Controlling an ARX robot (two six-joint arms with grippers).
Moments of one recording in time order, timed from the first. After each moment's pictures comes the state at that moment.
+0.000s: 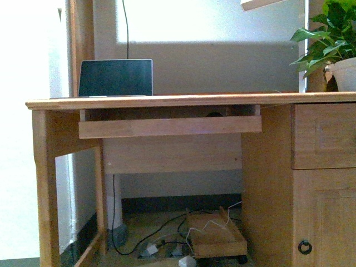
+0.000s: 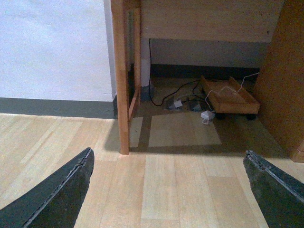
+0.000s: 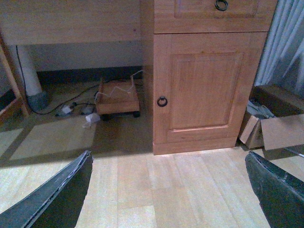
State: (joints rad) left arm -0.01 0.00 0.01 0.00 0.00 -0.01; right arm 0.00 0.00 0.02 0.00 0.00 0.00
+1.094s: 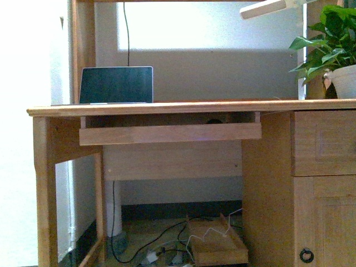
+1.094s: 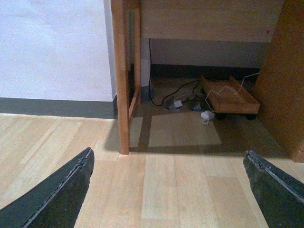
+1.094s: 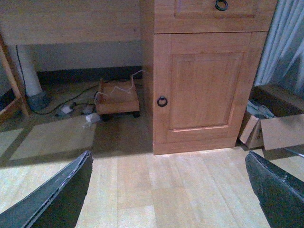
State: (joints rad) left arm -0.01 0.00 0.01 0.00 0.00 -0.01; right arm 0.00 0.00 0.02 0.00 0.00 0.00
